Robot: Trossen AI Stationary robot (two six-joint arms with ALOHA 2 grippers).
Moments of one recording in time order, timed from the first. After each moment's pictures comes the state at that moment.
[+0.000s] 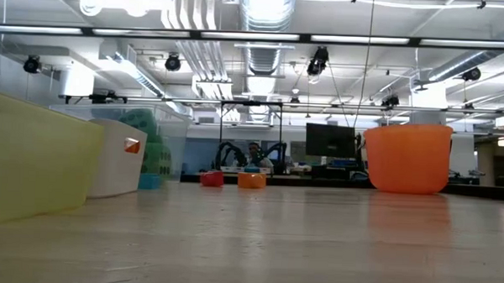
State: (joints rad) left arm -0.33 1.28 1.17 0.00 -0.57 0.39; right arm -0.03 1.49 1.35 0.13 -0.50 1.08
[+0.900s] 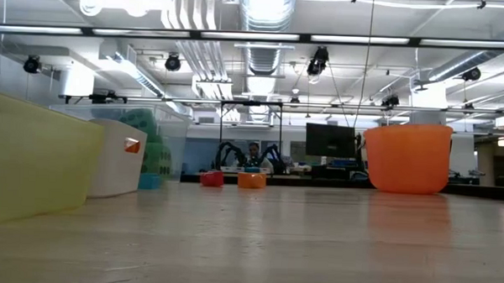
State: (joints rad) left arm -0.32 1.28 1.17 0.06 -0.42 0.25; right arm 0.00 1.50 1.35 0.25 -0.50 1.10
